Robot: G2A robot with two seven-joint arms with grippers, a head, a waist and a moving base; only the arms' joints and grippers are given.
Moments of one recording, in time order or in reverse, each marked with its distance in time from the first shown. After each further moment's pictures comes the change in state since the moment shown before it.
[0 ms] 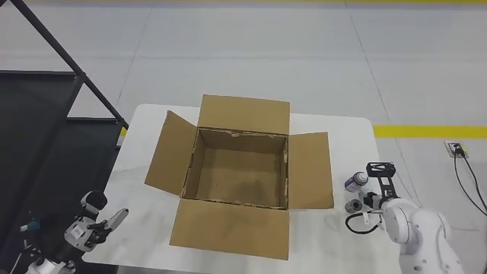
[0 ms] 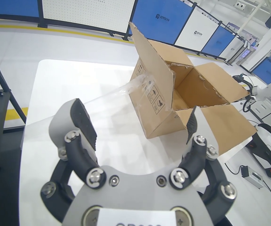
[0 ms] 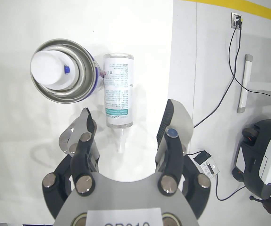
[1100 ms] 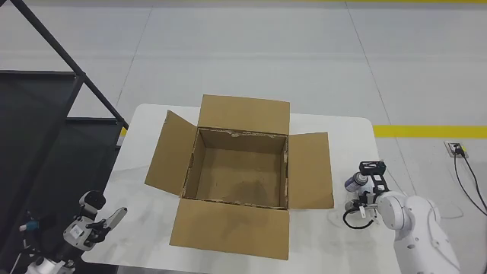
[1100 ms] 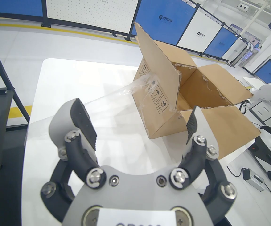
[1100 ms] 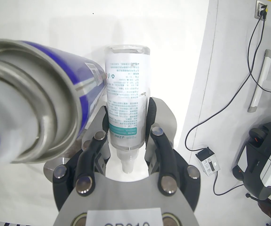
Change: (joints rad) left arm -0.002 0.000 0.000 0.012 0.005 0.009 0.012; right arm 0.131 0.012 -0.036 0.232 0.059 -0.073 -0.006
